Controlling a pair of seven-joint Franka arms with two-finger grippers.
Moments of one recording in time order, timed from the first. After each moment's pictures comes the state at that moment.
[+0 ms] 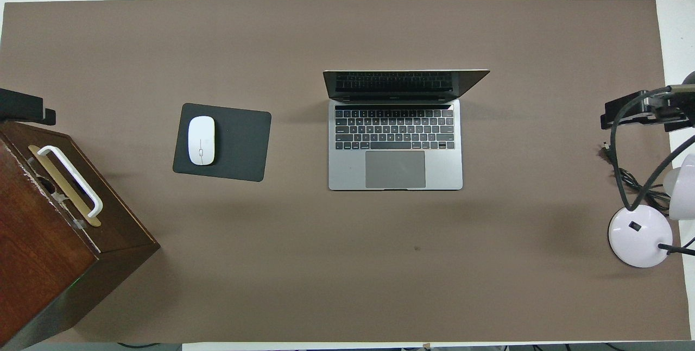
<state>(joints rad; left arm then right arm) 0.01 0.00 0.03 -1.54 -0.08 1.58 0.04 0.04 0.00 -0.06 -1.59 0.00 1.56 0.05</state>
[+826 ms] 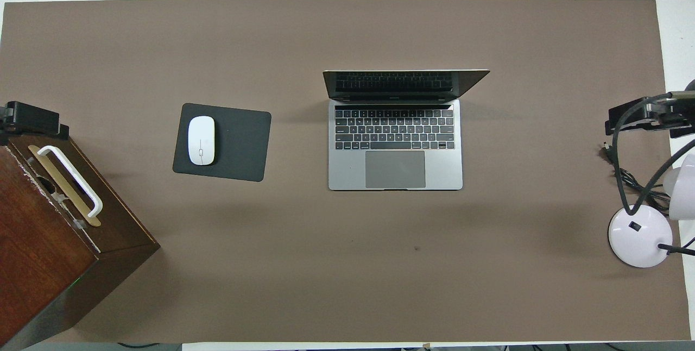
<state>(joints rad) 0.01 -0.01 0.02 -1.59 -0.06 1.53 0.04 0.04 -0.02 -0.06 -1.63 -0.02 1.56 0.05</state>
